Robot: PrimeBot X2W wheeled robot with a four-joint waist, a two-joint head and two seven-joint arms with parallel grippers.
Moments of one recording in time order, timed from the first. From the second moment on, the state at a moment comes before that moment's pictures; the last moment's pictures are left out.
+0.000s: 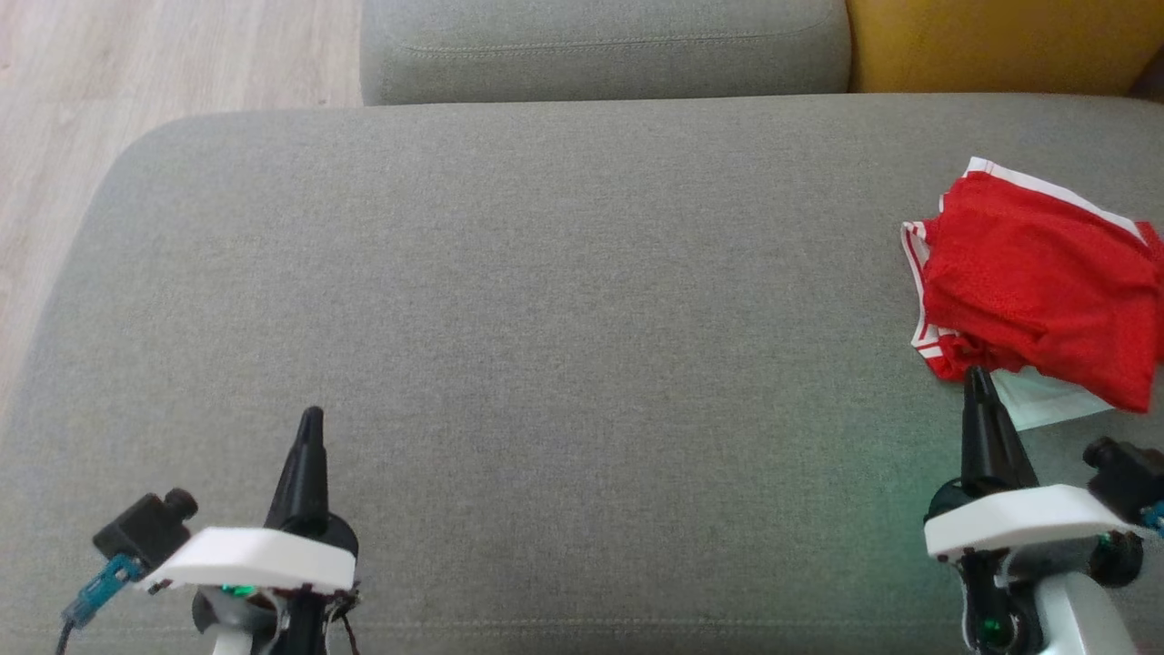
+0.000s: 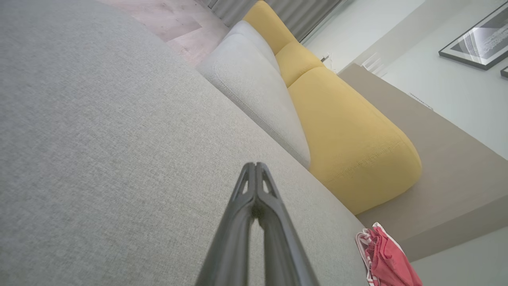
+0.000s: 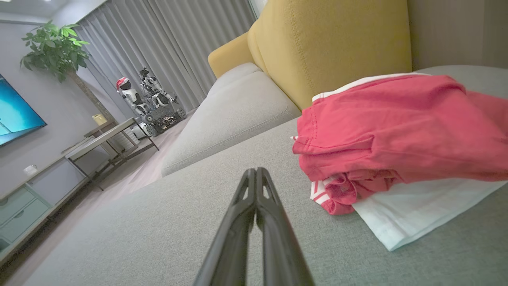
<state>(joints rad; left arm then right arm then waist) -0.01 0.04 -0.10 0.23 -0.83 -0.11 -0.15 -0.05 -0.05 -0.04 0.28 0.45 0.13 -0.13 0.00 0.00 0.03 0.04</state>
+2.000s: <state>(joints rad) -0.03 0.05 0.01 0.26 -1.39 -0.12 0.02 -0.05 -0.05 -0.11 0.28 1.26 0.13 0.04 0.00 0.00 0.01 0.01</state>
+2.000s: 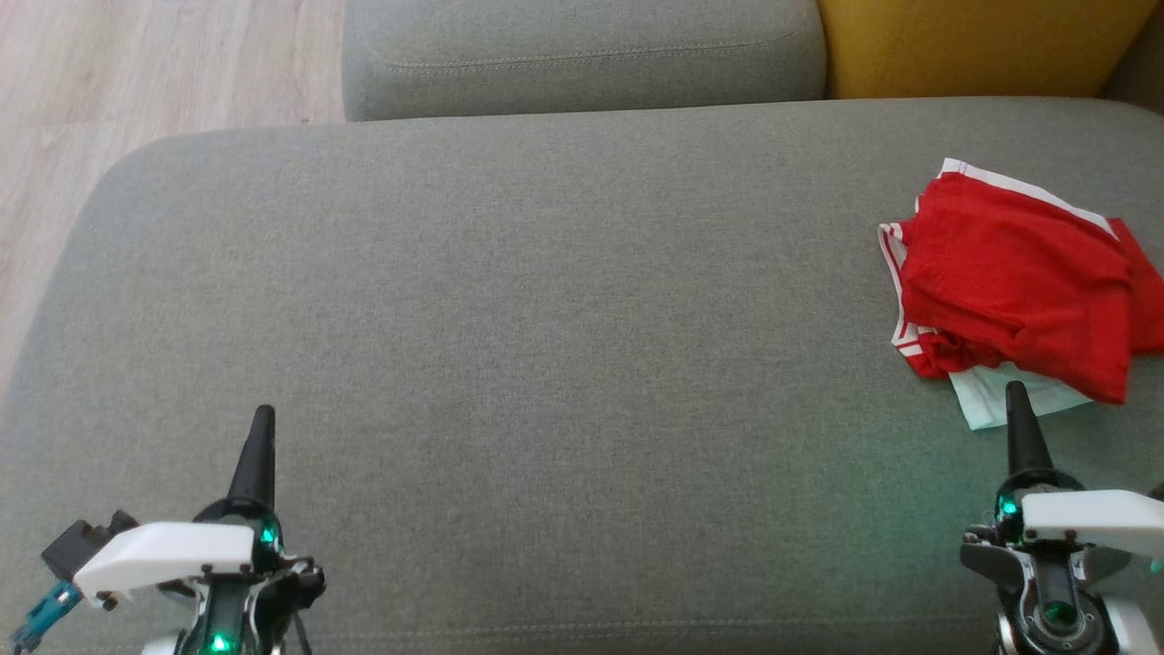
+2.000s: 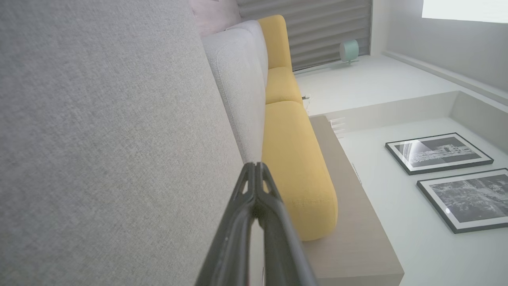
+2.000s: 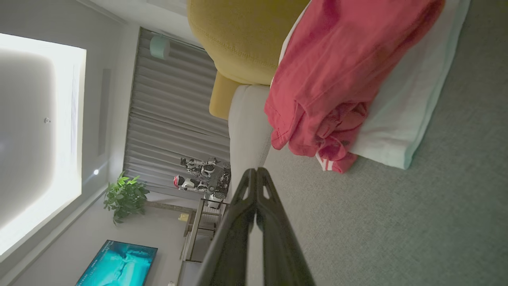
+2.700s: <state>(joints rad) -0.05 0.05 0.05 0.27 -1.58 -0.12 0.08 -0.05 -0.05 -0.13 0.28 1.54 0.13 0.09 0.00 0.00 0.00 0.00</state>
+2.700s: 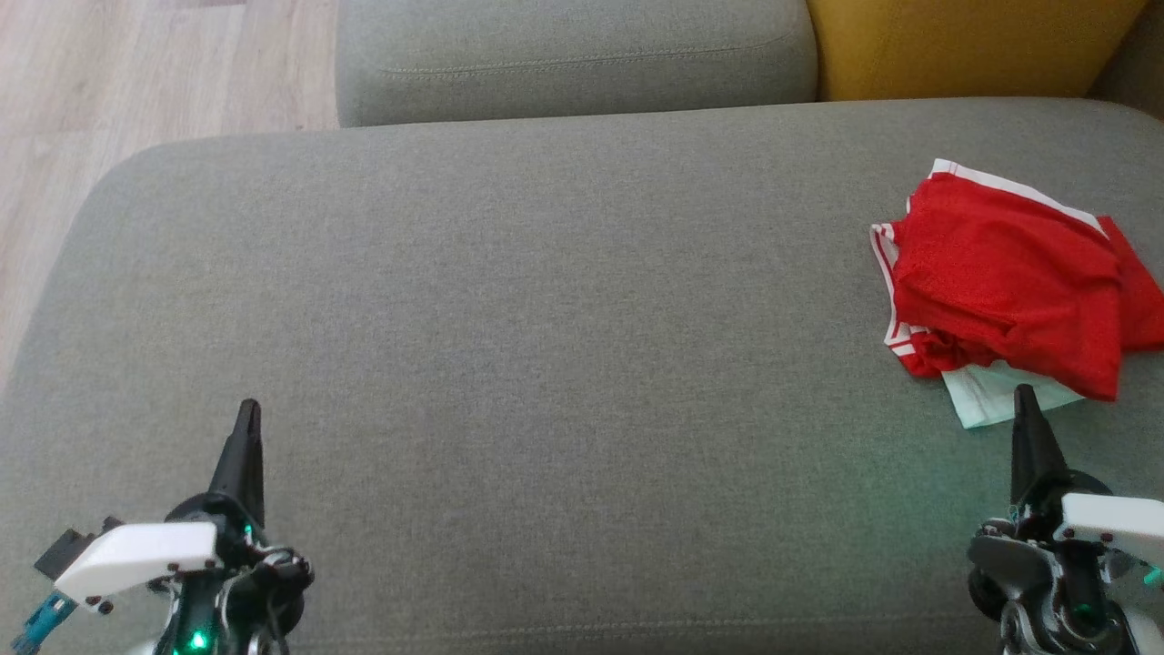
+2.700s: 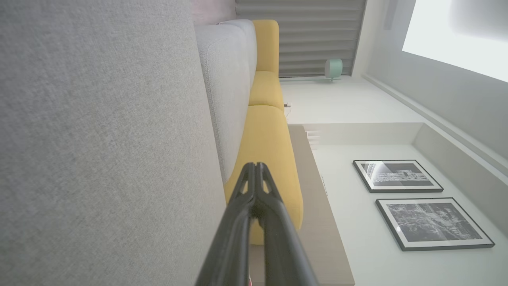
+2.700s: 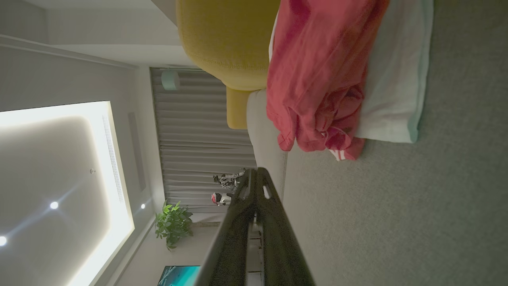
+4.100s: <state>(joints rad) -0.05 0.04 0.07 0.27 -1.62 -0.12 0.10 -0.05 -0.05 -0.13 0.28 1.60 0.13 0.11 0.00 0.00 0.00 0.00</state>
